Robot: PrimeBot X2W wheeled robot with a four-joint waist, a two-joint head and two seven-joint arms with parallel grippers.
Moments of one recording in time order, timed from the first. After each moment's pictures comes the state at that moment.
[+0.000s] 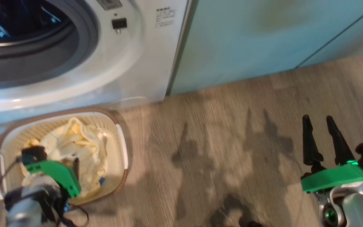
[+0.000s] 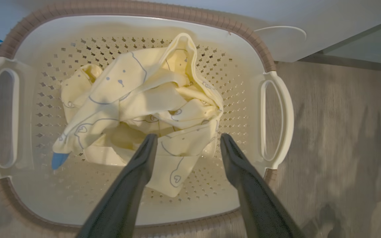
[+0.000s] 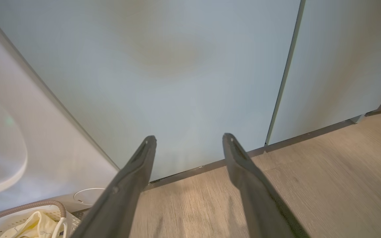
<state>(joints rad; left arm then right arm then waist) -0.51 0.23 -0.16 1.19 -0.56 -0.13 -0.15 -0.16 -0.06 0.13 0.21 0.38 0.13 -0.25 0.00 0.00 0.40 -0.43</state>
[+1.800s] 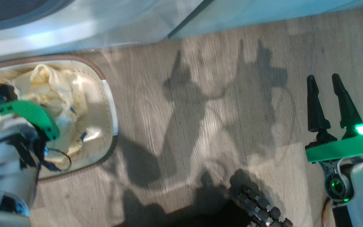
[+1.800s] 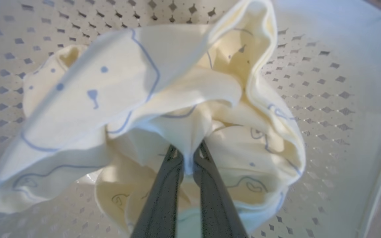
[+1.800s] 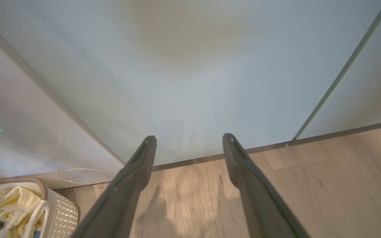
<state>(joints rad) -0.86 0.32 -0.23 1.29 -0.61 -0.05 -0.04 -0.31 -0.05 0.11 0.16 0.37 0.13 -0.25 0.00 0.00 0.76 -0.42</state>
